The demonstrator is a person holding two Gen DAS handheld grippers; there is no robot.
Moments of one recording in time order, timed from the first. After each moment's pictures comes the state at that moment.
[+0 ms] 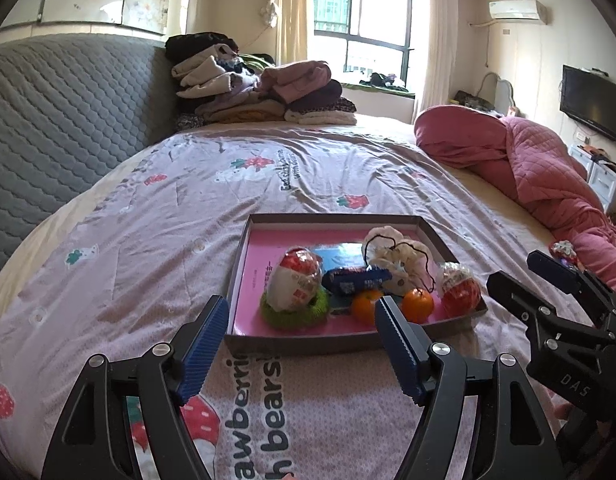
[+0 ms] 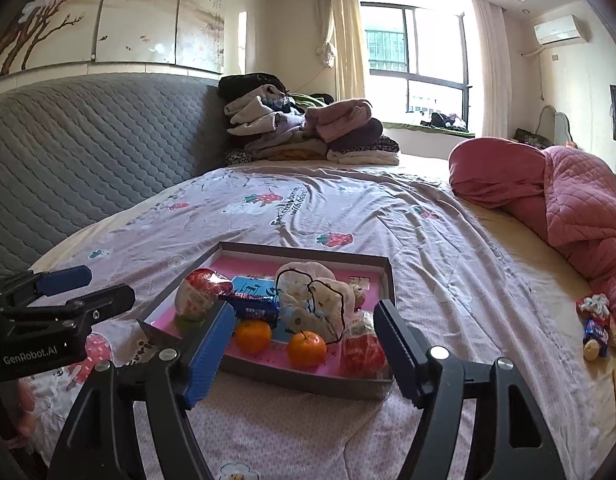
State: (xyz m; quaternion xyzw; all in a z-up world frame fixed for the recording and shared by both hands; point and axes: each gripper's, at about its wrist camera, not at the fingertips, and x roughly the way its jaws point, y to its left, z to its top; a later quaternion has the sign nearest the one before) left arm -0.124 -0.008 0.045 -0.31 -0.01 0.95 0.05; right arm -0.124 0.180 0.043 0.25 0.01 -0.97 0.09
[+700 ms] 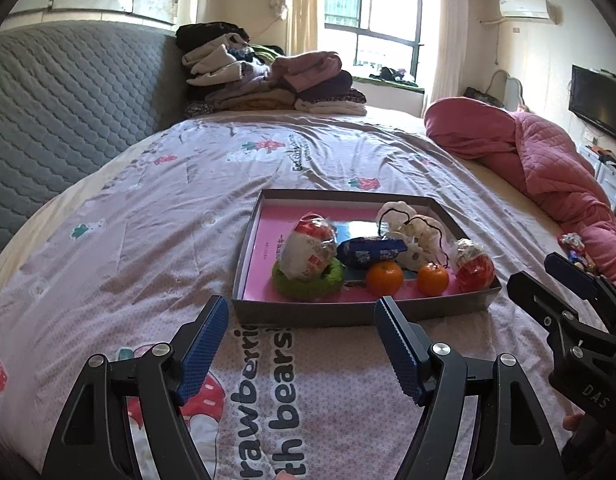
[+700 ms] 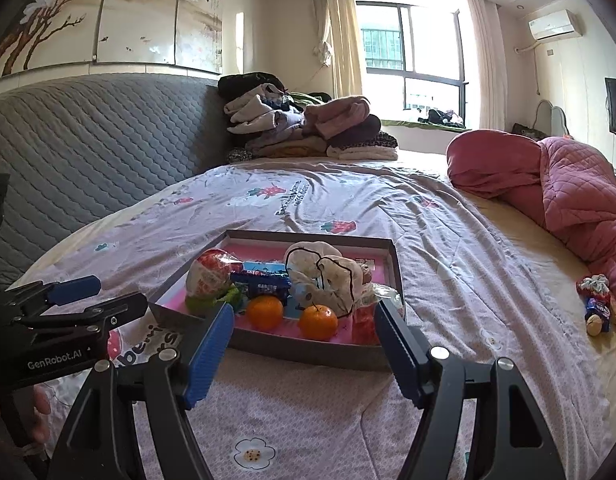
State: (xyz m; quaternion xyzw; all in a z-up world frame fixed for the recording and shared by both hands) left arm -0.114 -0.019 0.017 -0.32 -0.02 0.95 0.03; right arm -0.102 0.171 0.027 0.25 0.01 -0.96 0.09
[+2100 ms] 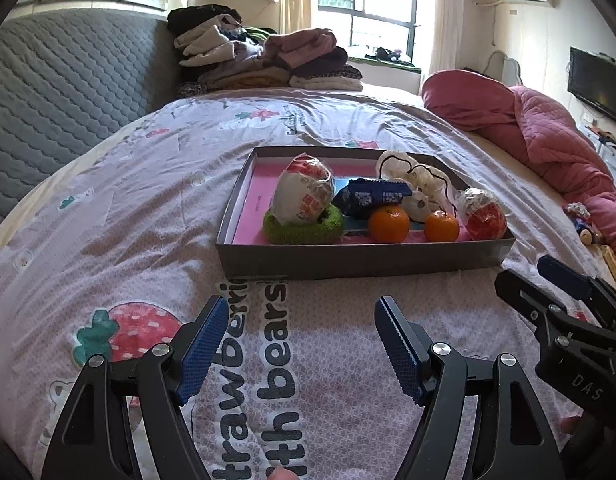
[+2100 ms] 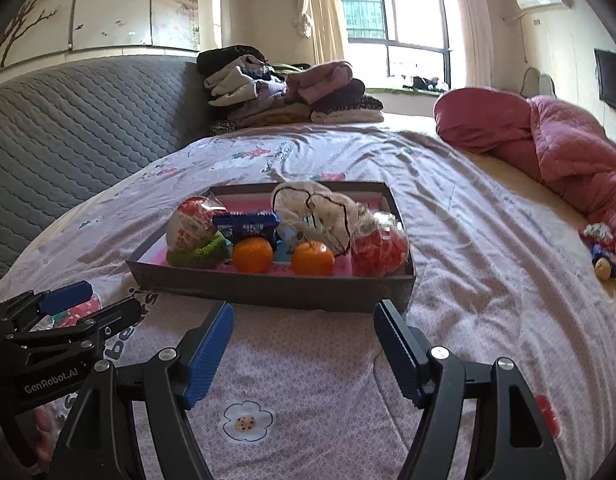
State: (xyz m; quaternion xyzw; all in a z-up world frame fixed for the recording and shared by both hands) left arm -0.109 -0.011 -0.032 -0.35 -0.01 0.94 0.04; right arm -0.104 0.172 -0.025 0.30 -0.02 -0.95 0.06
